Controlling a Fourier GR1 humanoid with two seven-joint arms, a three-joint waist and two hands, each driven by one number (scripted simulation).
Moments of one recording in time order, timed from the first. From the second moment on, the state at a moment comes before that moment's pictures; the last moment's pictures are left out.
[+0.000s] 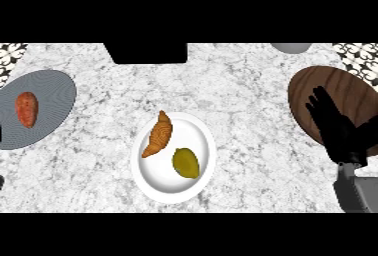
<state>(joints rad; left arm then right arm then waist) -0.19 0.59 0.01 -1.64 0.29 0.44 -0.13 -0.18 -0.33 -0.01 -1.38 -0.31 -0.06 0.10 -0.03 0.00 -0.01</state>
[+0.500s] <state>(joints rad) -0.14 0.57 -0.11 -1.54 0.30 0.35 -0.02 -0.27 -0.40 0.15 -1.55 -0.09 0.04 -0.09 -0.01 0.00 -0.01</state>
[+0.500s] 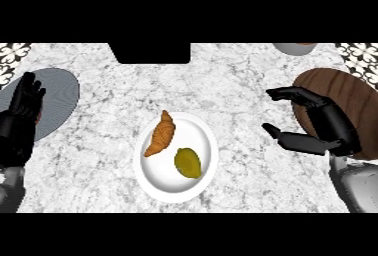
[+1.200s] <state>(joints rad) -0.15 0.49 -0.10 -1.50 0.24 0.28 0.06 0.10 -0.33 0.31 -1.76 0.22 -0.09 -0.22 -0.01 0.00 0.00</state>
